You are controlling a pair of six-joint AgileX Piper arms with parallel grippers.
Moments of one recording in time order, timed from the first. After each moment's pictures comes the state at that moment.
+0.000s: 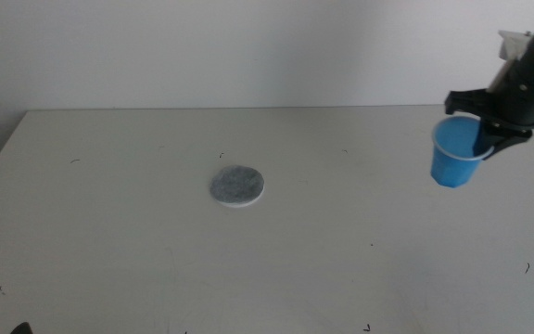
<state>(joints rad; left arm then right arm) -0.07 -0.01 0.03 0.07 0.37 -0.15 0.10 1.80 -1.59 0.05 1.20 0.27</state>
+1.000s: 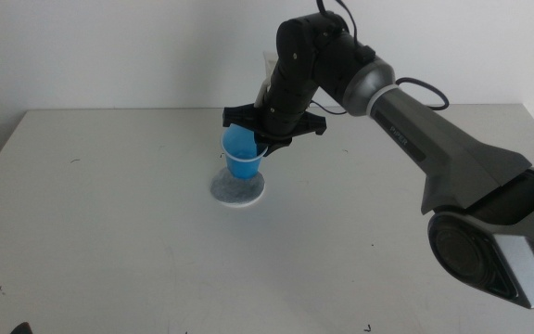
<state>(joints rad) -0.07 -0.01 0.03 0.07 0.37 -0.15 0.56 2.53 -2.58 0.09 1.24 0.49</state>
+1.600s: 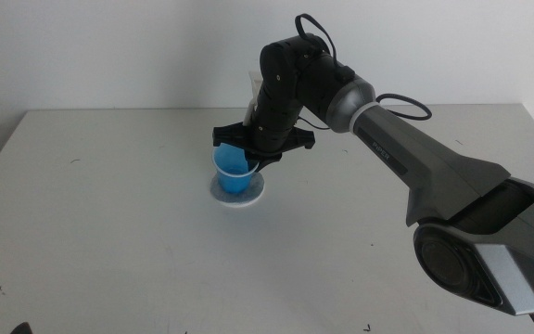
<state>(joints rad) -0.07 -0.01 0.03 0.07 0.37 -0.15 0.59 2.58 -2.59 0.08 1.24 0.47</state>
